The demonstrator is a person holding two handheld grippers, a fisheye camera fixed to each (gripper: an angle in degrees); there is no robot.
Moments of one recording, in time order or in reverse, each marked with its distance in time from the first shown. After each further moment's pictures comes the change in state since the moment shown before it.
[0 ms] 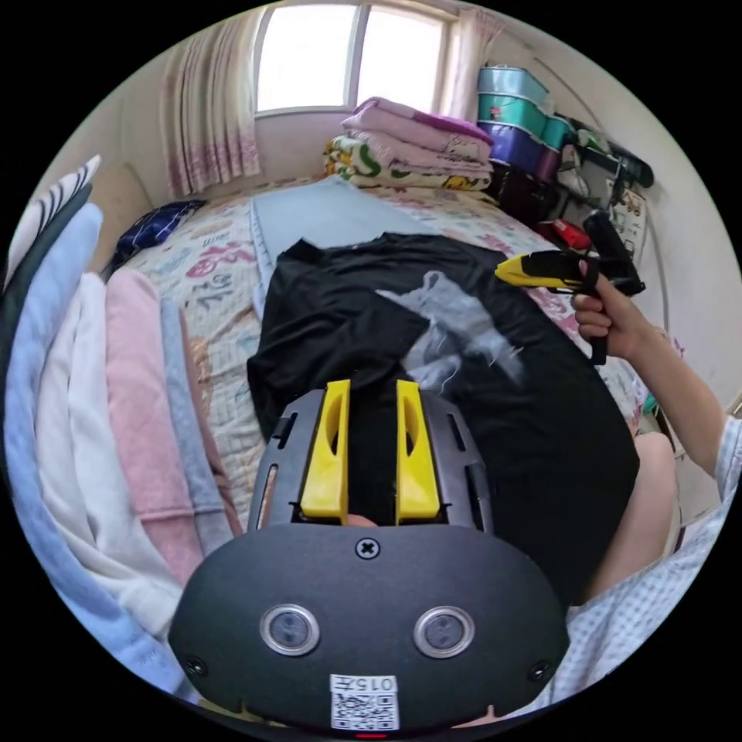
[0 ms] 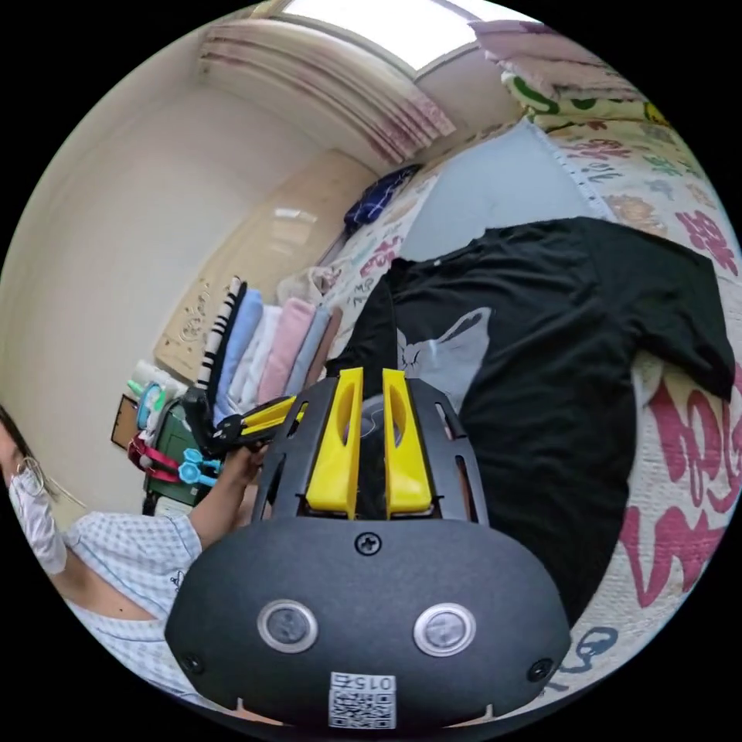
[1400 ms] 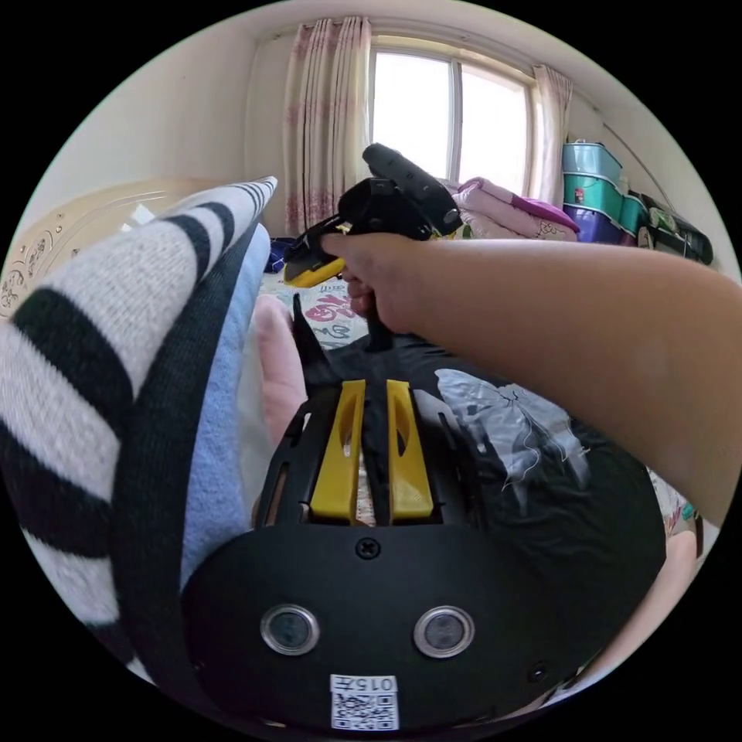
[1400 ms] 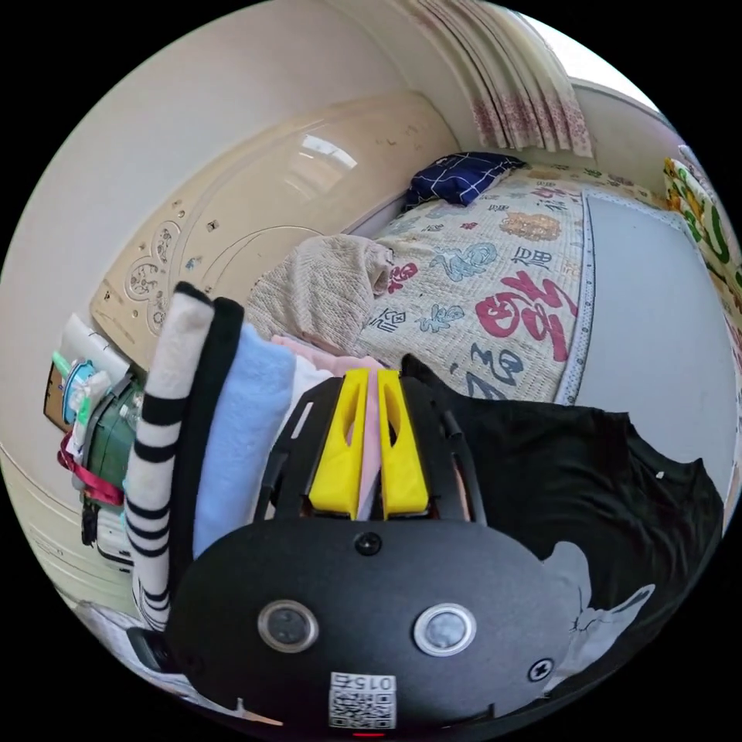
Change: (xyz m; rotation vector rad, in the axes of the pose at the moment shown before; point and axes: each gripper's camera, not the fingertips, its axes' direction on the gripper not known) left arm -0.075 0.070 -0.216 0.274 -0.218 -0.227; right arm -0.393 -0.210 0.356 -0.061 0.074 -0.251
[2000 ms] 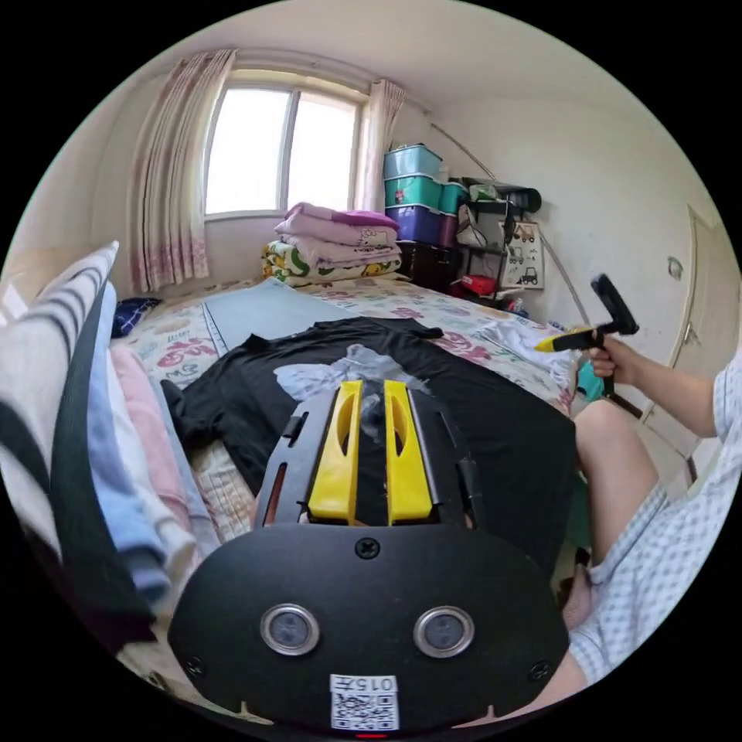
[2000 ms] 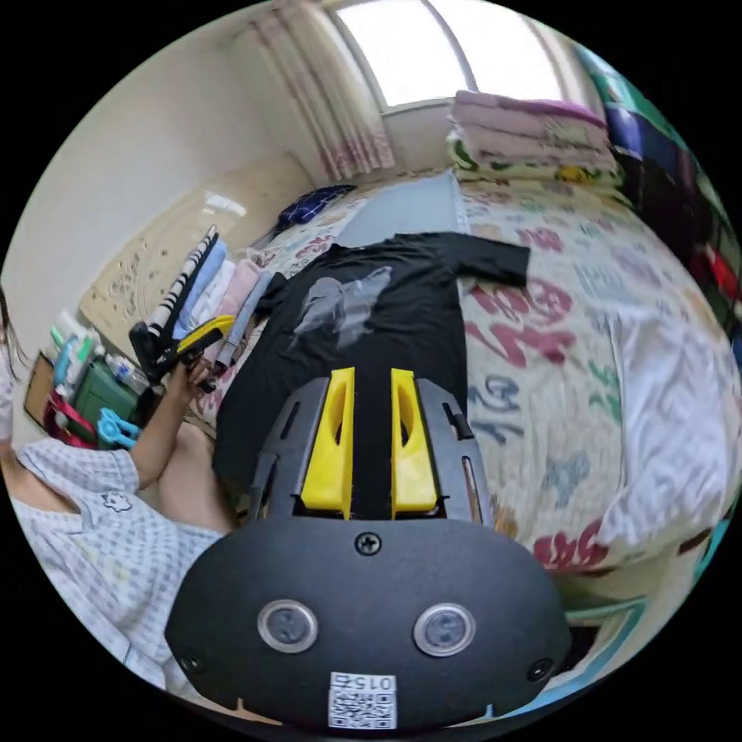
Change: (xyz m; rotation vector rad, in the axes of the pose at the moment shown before) left arm 0.002 0.066 -0.060 0.067 0.545 0.259; right arm 0.018 0.423 -0.518 0.250 0.174 0.420
